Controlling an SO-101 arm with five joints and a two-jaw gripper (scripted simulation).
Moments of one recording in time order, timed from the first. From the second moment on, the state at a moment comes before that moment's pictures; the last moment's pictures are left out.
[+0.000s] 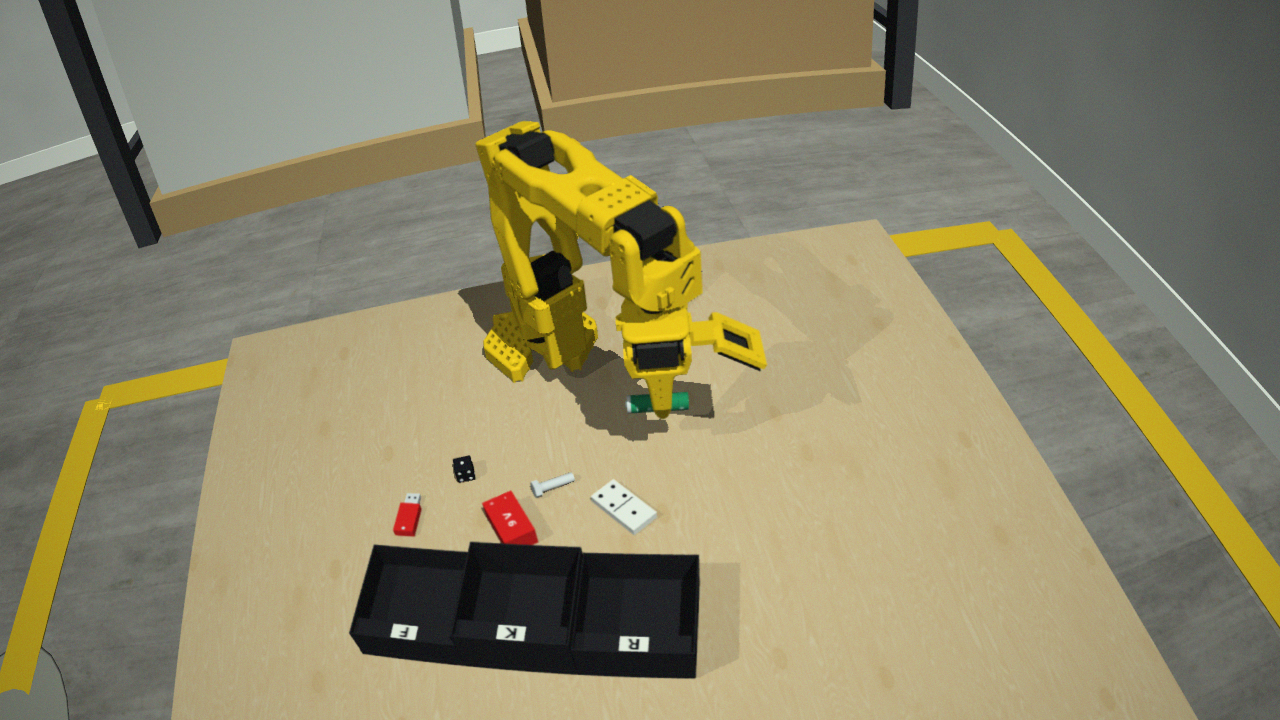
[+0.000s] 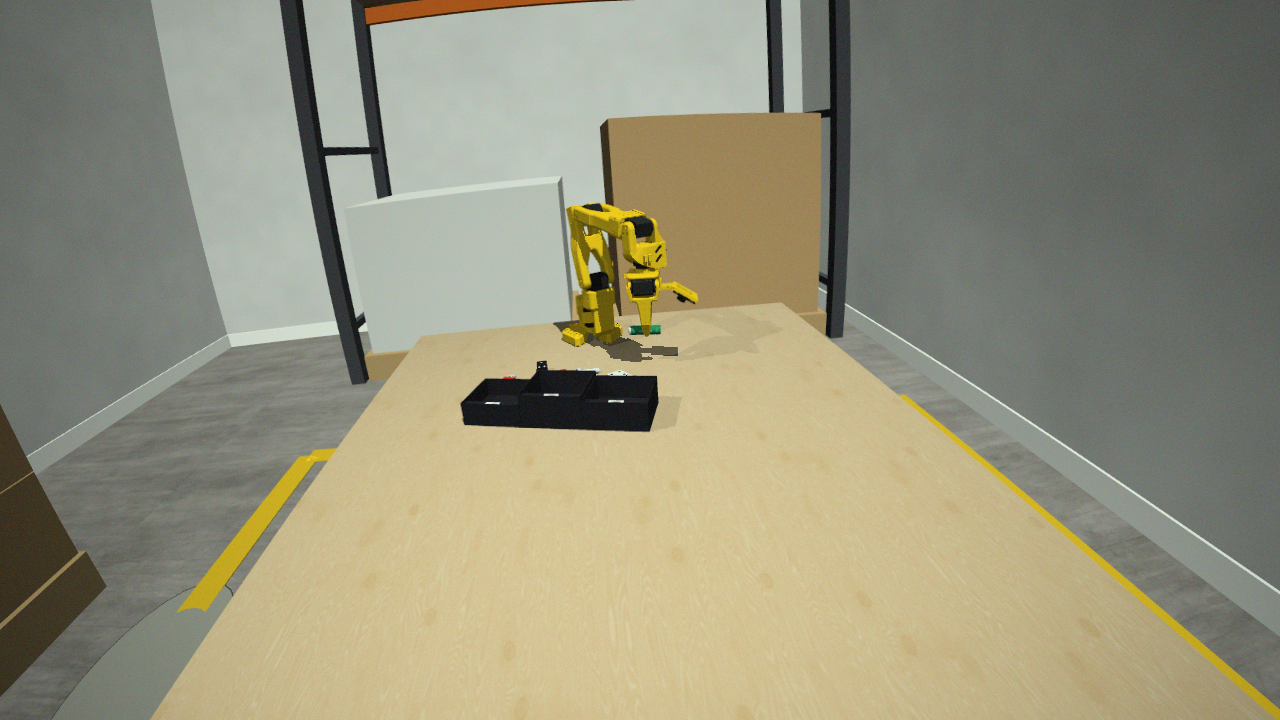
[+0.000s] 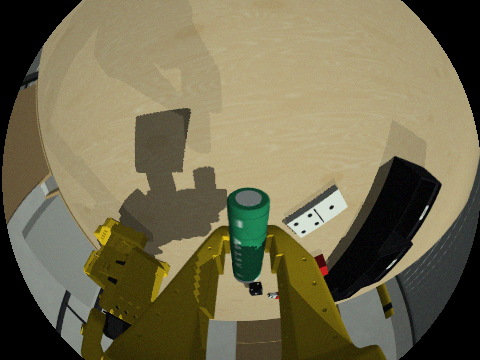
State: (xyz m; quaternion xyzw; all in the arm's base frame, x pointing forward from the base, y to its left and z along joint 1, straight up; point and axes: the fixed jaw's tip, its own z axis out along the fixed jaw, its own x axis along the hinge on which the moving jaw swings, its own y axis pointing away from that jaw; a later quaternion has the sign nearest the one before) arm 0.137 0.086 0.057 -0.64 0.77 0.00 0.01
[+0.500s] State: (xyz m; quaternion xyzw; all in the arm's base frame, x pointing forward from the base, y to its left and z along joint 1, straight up) arm 0.210 0.066 0.084 -0.39 0.92 -0.01 0.09
